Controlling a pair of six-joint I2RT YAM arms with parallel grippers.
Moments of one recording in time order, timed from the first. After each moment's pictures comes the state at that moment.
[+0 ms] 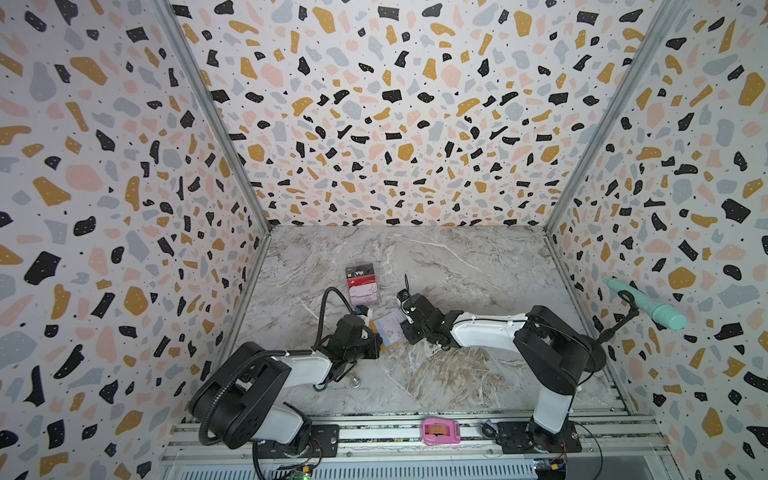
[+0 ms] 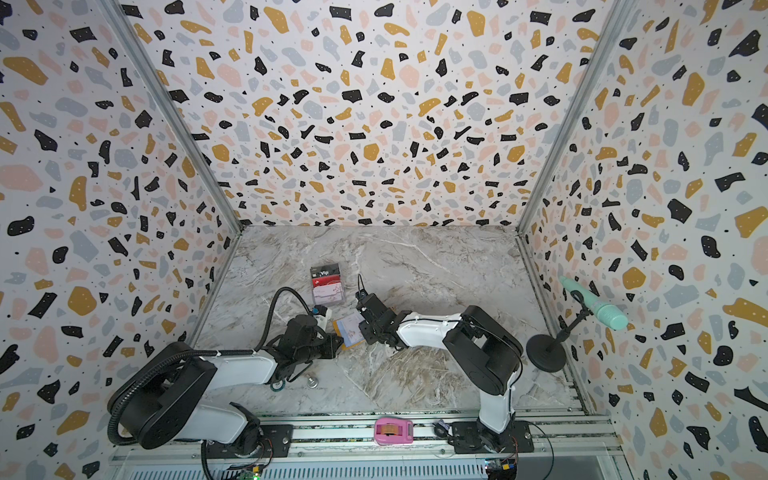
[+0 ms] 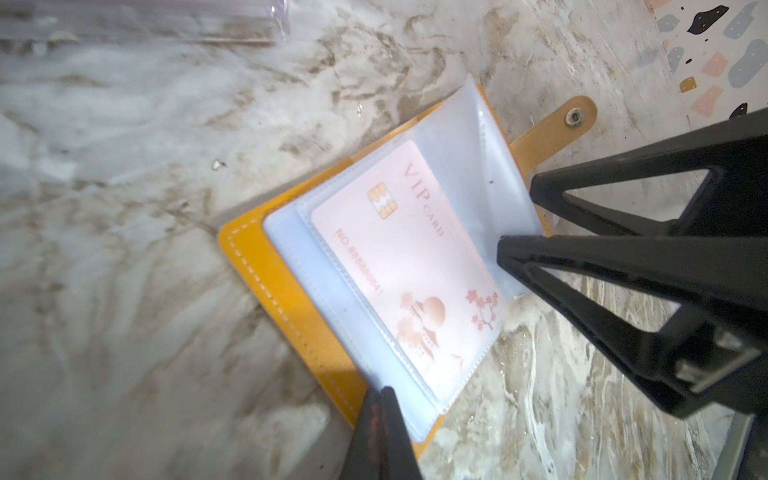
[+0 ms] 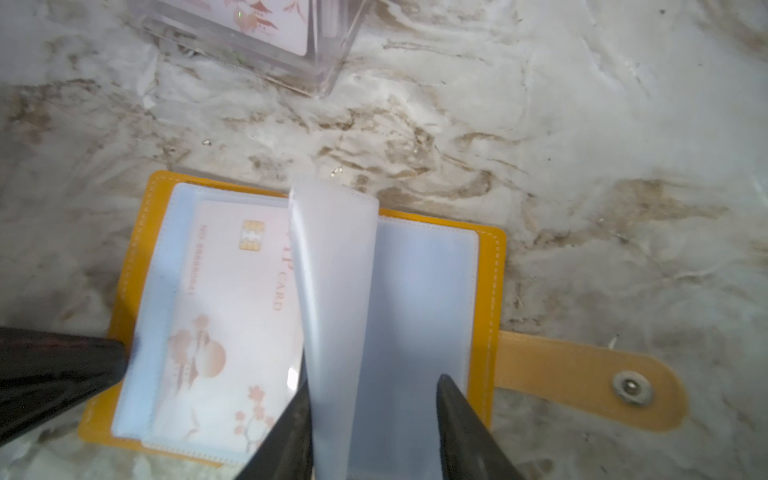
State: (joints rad) left arm -0.56 1.43 0.34 0.34 0.20 -0.55; right arm 0.90 1.82 1.02 -0.10 0.17 0.20
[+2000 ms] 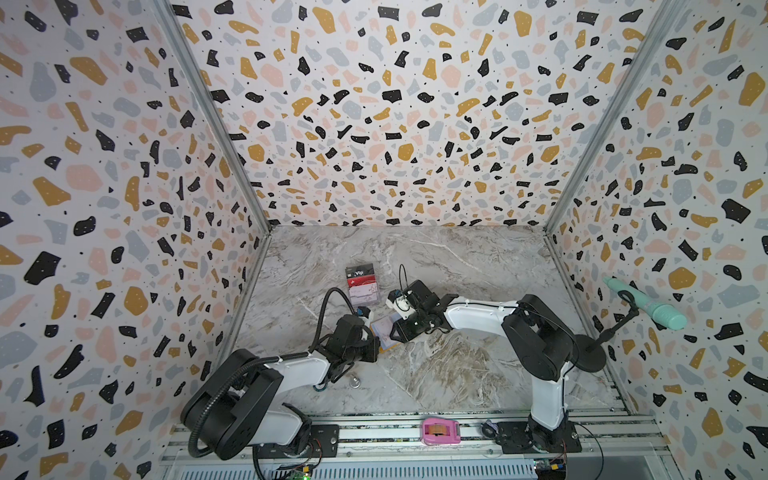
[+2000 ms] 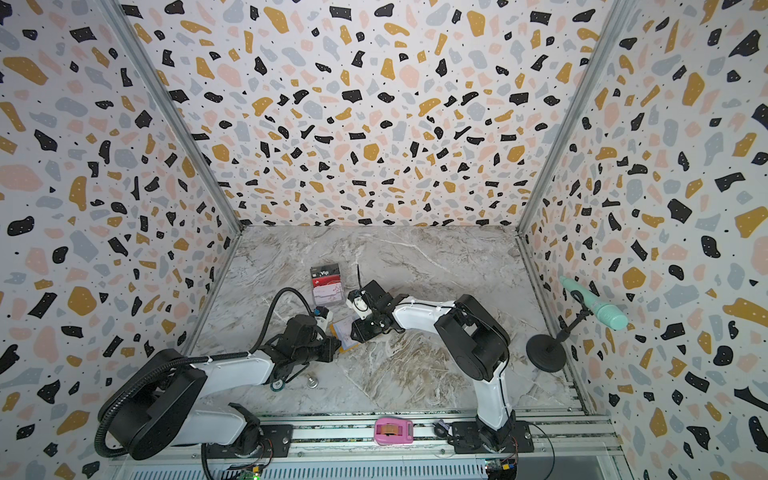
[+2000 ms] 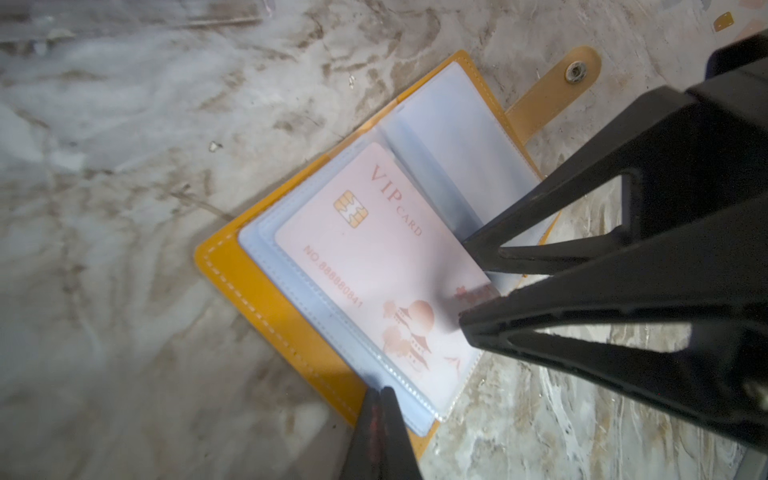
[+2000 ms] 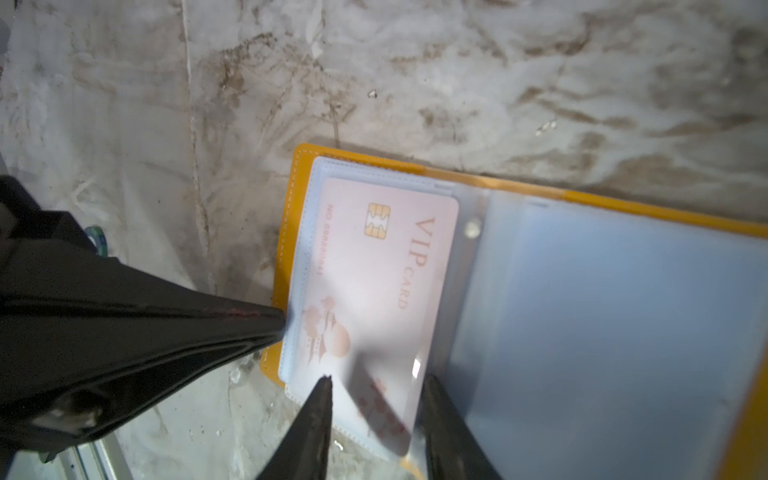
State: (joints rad) left arm -0.56 1.37 0.35 0.21 0.20 -0.45; right arm 0.82 1.95 1.21 -0.29 -0.38 0.23
